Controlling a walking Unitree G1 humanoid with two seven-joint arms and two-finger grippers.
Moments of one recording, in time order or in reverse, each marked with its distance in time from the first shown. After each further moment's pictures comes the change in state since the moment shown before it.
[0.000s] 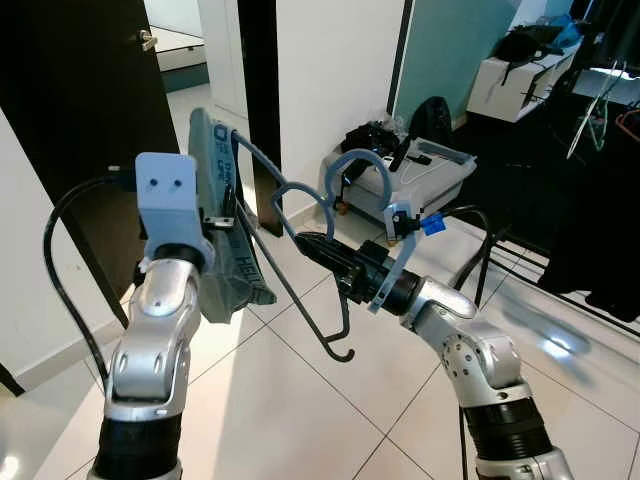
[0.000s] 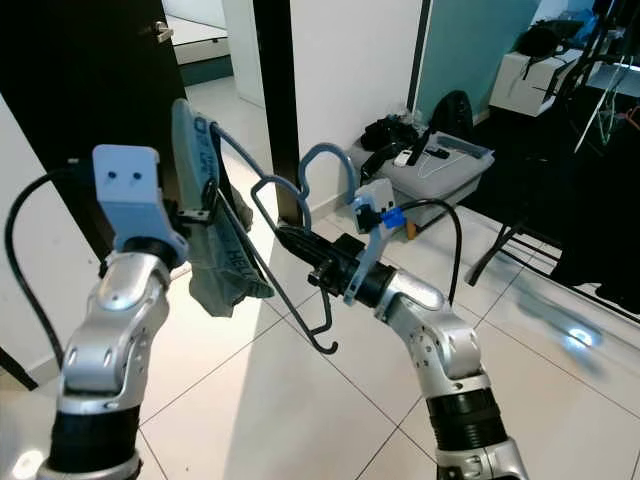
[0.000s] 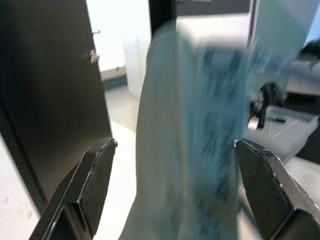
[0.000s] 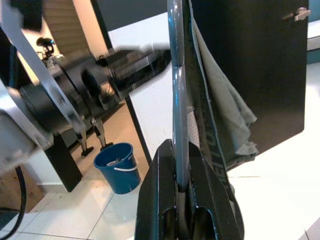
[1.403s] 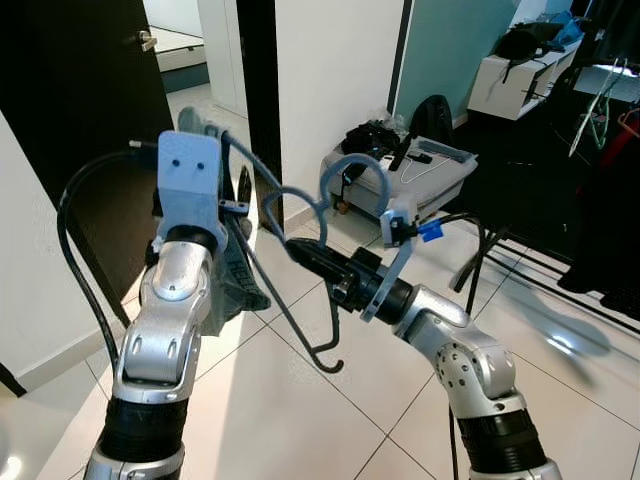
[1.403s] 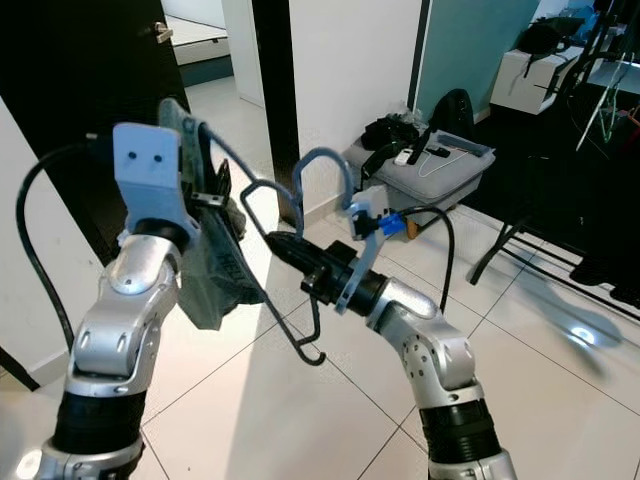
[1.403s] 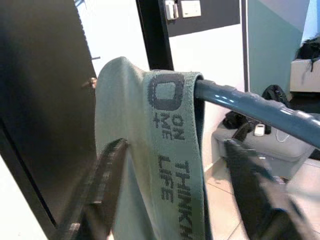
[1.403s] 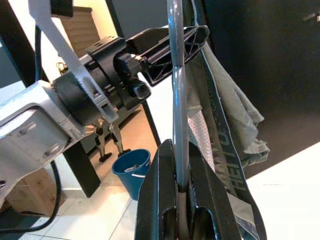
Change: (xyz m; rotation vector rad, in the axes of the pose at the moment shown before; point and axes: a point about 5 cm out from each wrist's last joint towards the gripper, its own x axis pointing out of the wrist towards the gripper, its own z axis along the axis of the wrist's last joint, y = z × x) left arm 0.003 -0.008 0.010 0.112 -0.067 -0.030; right arm 0.002 0.018 -0.003 0.050 -0.030 0.063
